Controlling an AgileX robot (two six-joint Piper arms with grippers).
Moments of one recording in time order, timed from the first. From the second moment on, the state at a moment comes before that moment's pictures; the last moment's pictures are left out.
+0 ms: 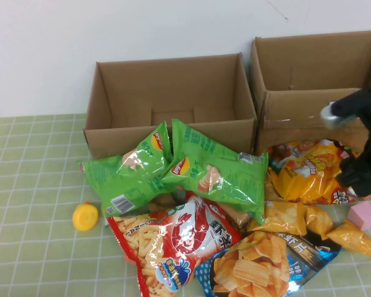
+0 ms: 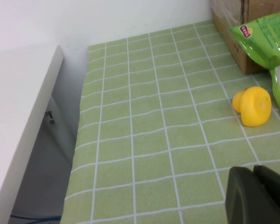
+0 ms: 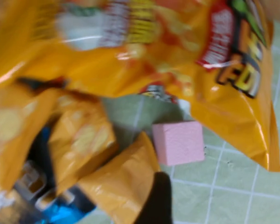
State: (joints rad) right arm 0.39 1.60 -1.13 -0.43 0.87 0.25; left arm 0.07 -0.01 0.02 -0.05 0.36 0.14
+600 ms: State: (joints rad) right arm 0.17 1.78 -1.13 -0.31 0.59 0.34; left arm 0.07 -0.01 0.02 -0.05 0.36 0.14
